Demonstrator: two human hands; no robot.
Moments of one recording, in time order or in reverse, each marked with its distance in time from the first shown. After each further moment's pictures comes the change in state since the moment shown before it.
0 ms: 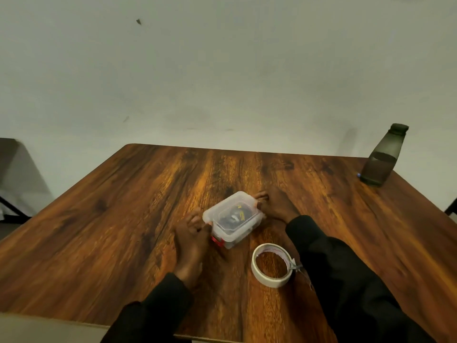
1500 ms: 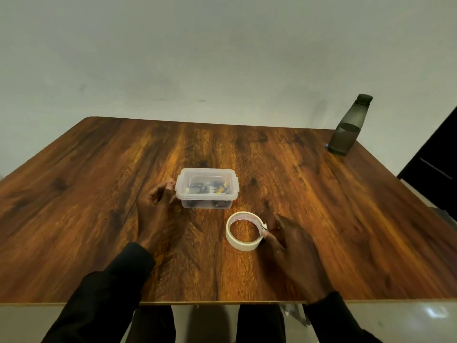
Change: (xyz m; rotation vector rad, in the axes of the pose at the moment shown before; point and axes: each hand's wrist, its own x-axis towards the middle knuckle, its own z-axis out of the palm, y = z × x) left_hand 0.034 -0.034 -0.024 0.054 -0.156 0.223; right_hand -0.203 0.048 0.016 -0.143 0.239 0.099
